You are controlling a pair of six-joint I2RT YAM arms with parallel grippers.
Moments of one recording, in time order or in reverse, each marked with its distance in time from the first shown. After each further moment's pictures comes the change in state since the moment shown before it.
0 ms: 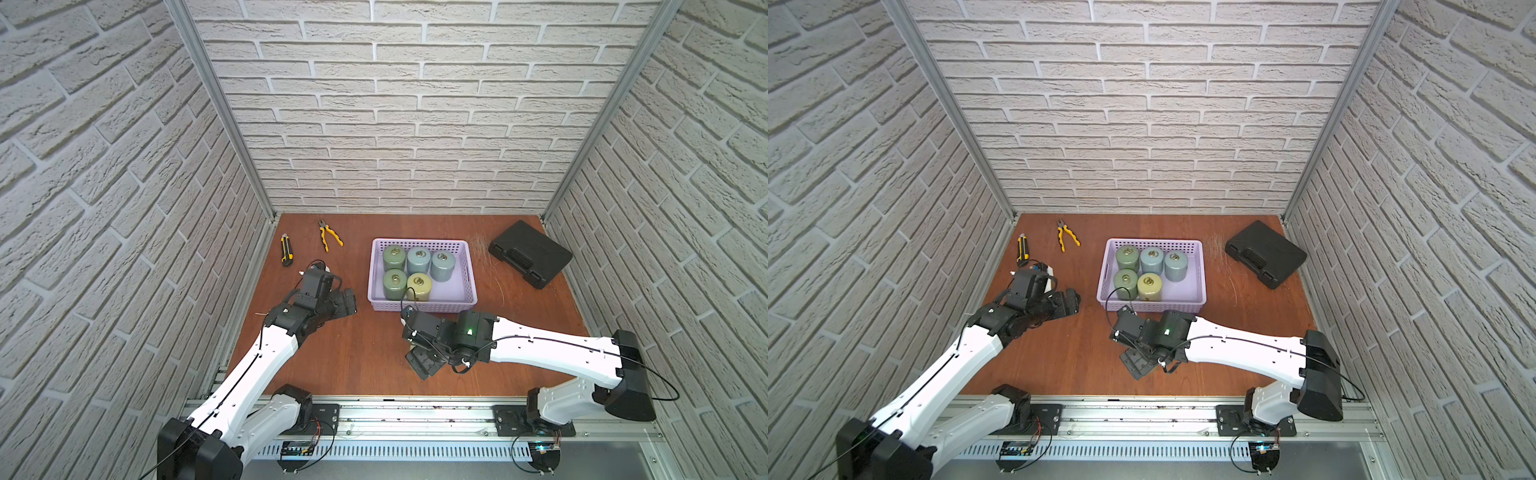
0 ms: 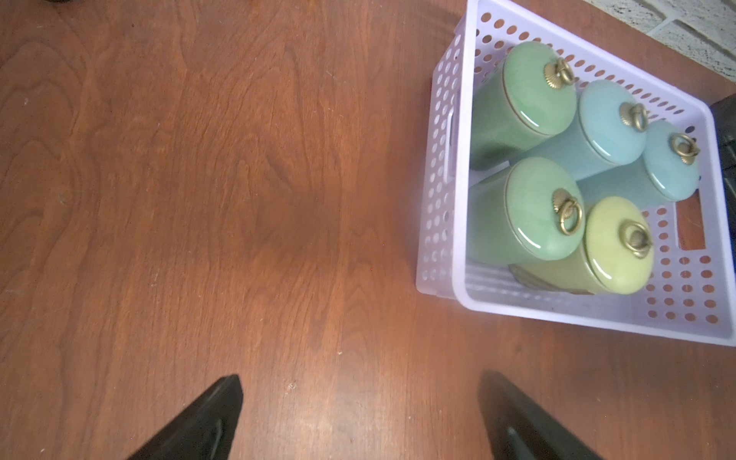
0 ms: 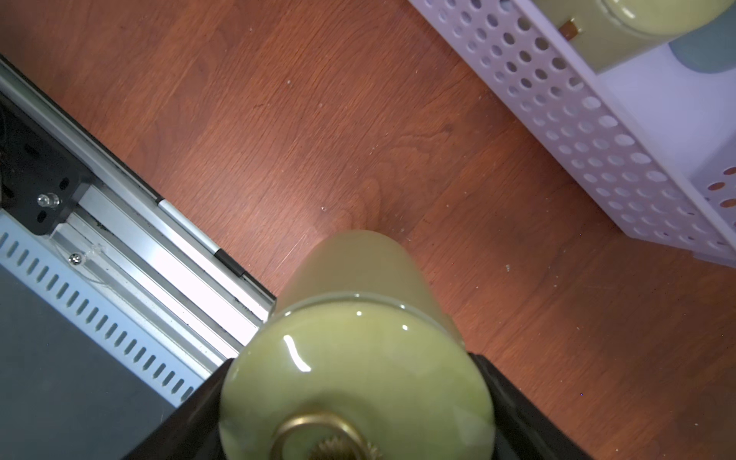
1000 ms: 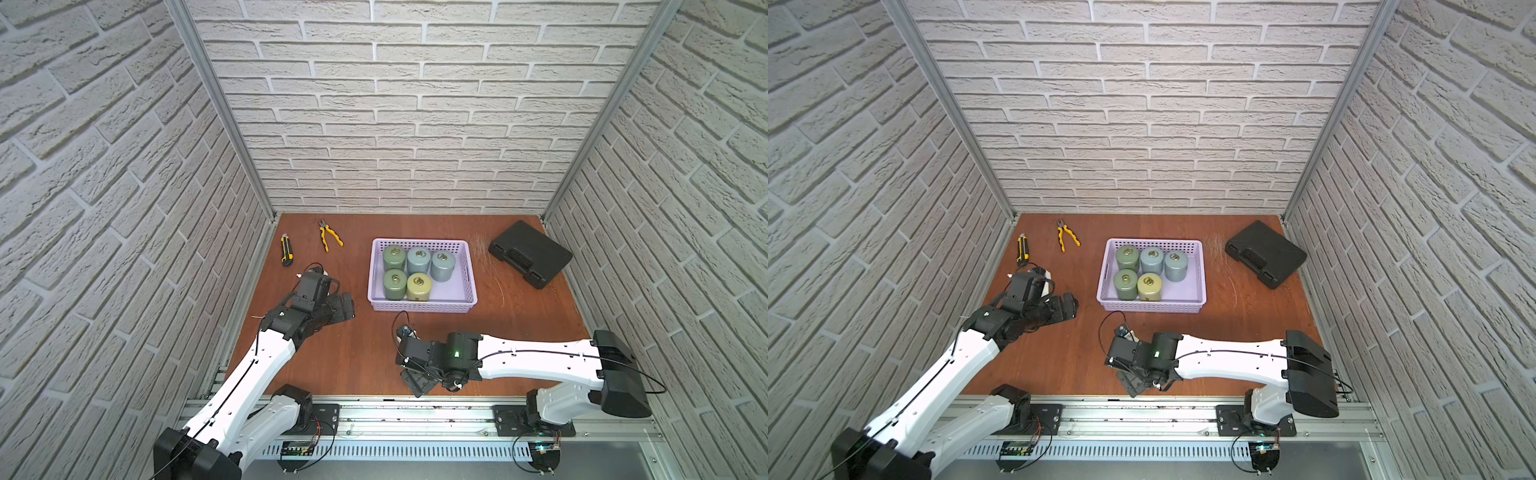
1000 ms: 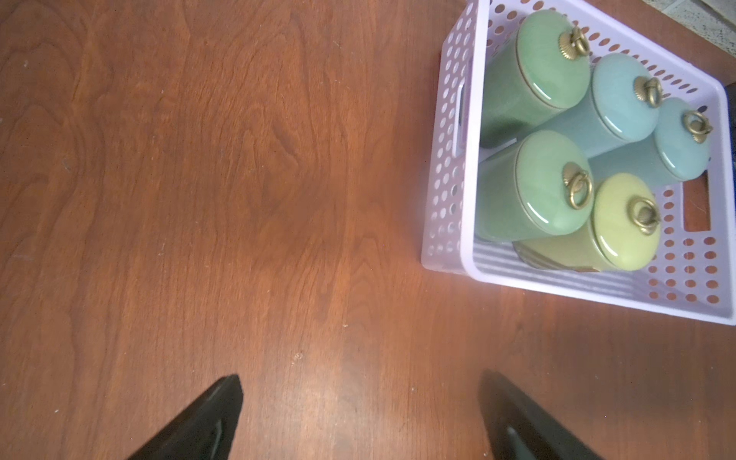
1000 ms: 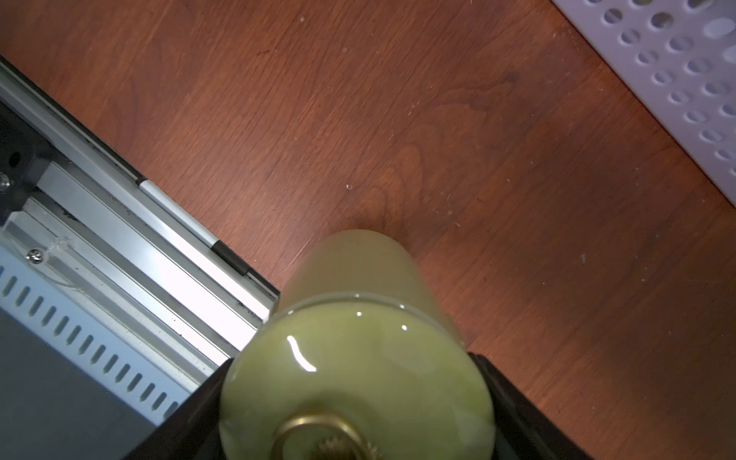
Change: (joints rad) left arm 0.006 -0.032 0.000 -0.072 0.023 -0.006; right arm 0.087 0.042 -0.142 0.141 0.017 0.114
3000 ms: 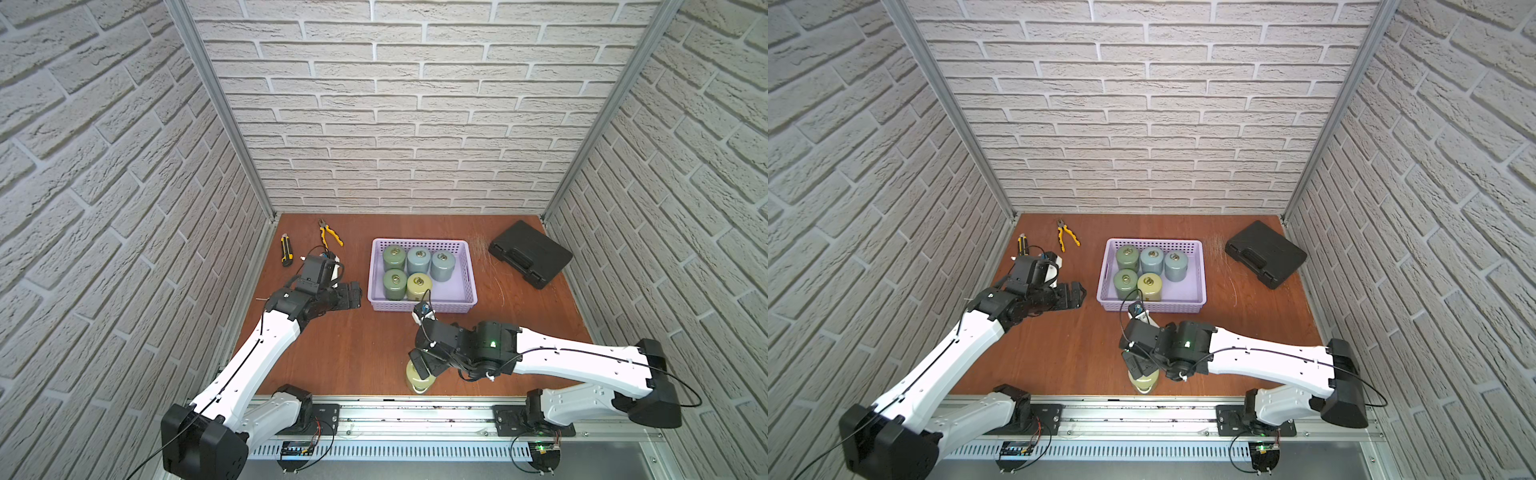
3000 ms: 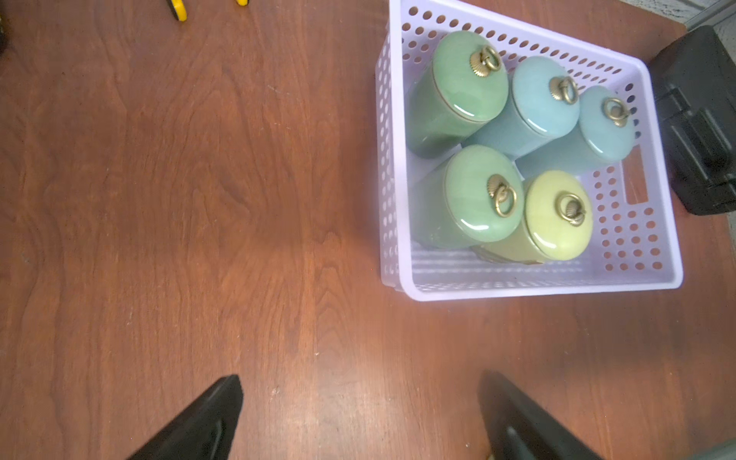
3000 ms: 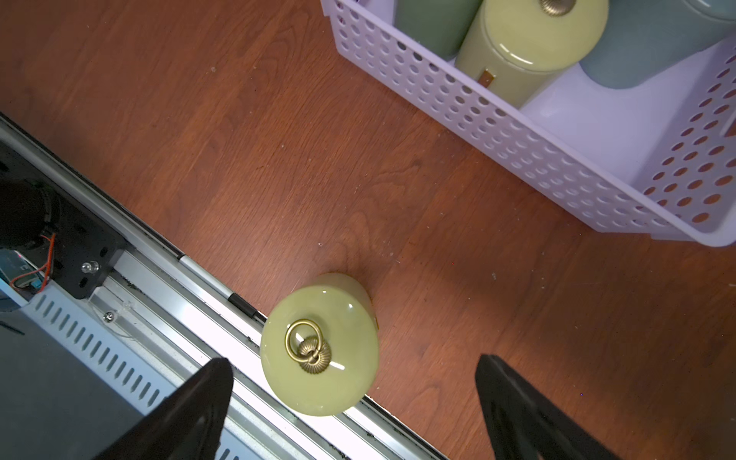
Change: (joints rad) left arm -0.015 0.150 0.172 0.001 0.093 0.149; right arm -0.071 -0.216 0.038 -0.055 0.119 0.032
